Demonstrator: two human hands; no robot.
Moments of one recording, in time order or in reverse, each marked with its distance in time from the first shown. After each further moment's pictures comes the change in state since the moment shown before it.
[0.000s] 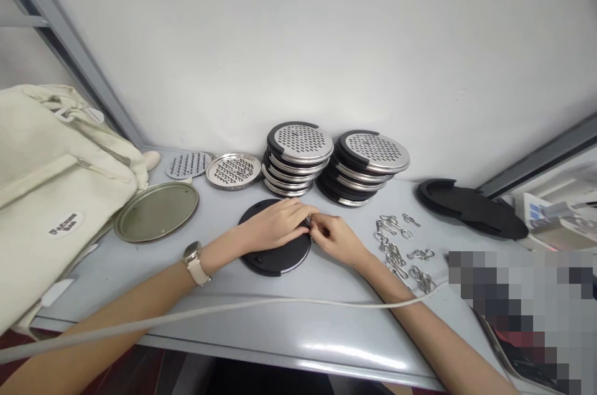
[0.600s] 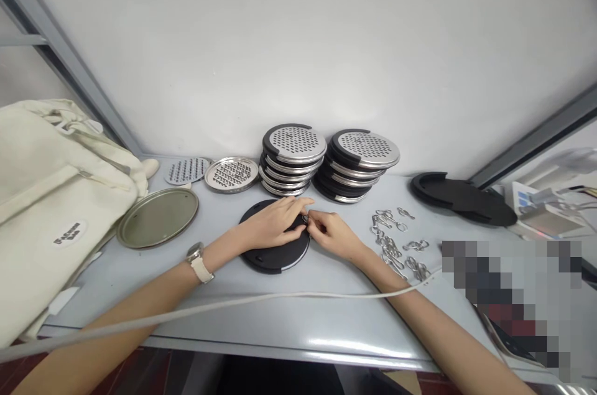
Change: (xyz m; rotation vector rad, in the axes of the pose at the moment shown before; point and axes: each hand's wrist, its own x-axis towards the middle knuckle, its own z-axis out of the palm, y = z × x) left_hand -0.001 -0.002 0.003 -0.050 0.046 -0.038; right_hand 0.001 -0.003 0.000 0.028 0.013 -0.020
